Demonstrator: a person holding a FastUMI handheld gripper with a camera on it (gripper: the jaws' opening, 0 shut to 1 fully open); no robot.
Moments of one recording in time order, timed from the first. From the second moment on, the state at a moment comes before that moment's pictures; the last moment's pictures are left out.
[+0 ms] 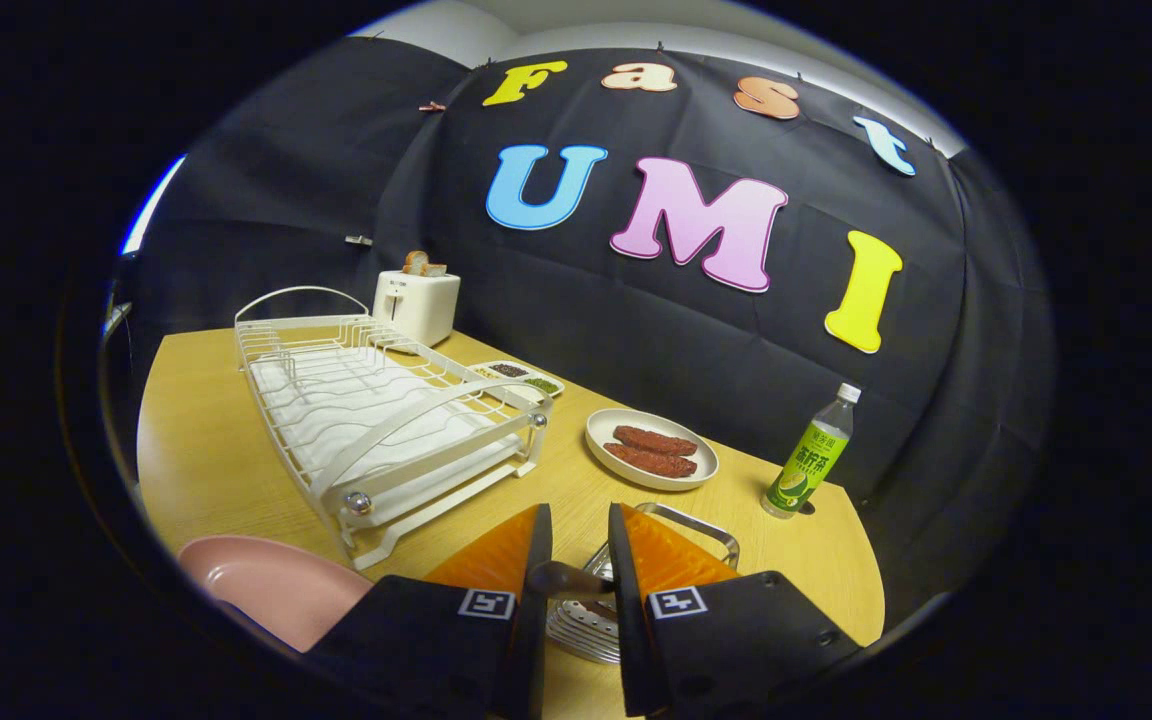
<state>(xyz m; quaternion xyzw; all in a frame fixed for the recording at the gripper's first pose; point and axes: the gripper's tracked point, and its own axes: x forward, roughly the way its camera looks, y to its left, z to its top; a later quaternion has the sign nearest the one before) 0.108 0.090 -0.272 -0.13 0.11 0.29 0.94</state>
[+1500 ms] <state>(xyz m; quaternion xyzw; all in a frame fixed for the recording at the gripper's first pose) 0.087 0.071 -0.090 0.00 0.14 0.28 0.95</state>
